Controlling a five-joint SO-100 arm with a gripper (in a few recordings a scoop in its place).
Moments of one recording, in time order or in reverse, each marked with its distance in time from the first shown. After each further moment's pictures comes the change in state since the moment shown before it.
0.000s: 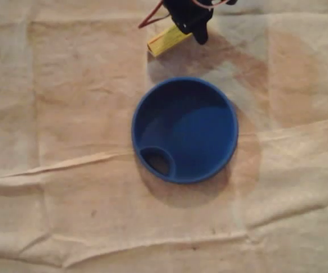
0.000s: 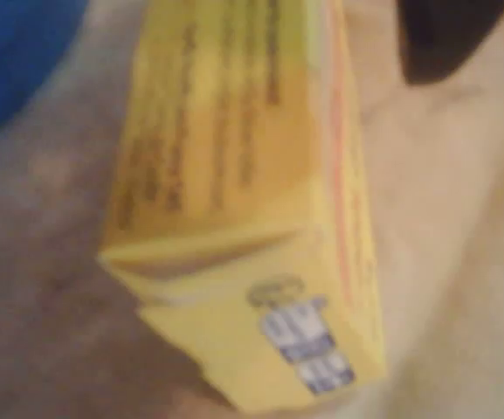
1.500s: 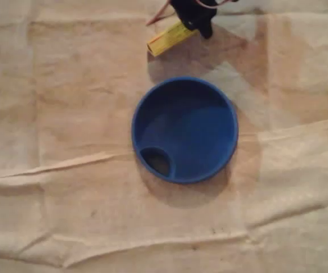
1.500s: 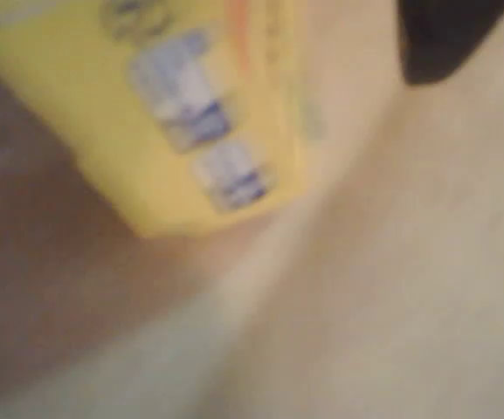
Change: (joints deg) arm -1.9 0.1 10.8 -7.6 0.4
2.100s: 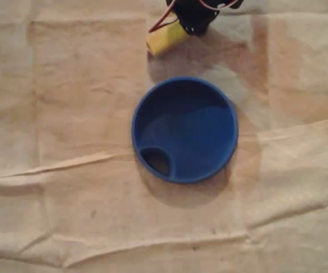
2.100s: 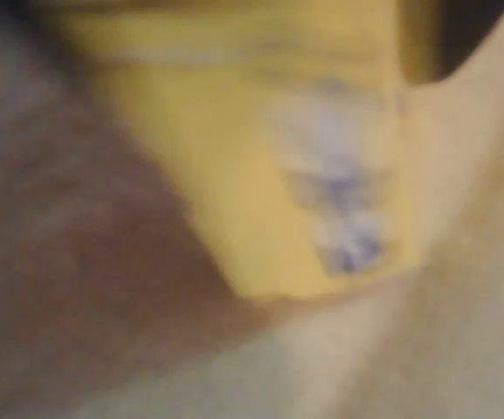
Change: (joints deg) arm 0.1 0.0 0.0 -4.7 -0.3
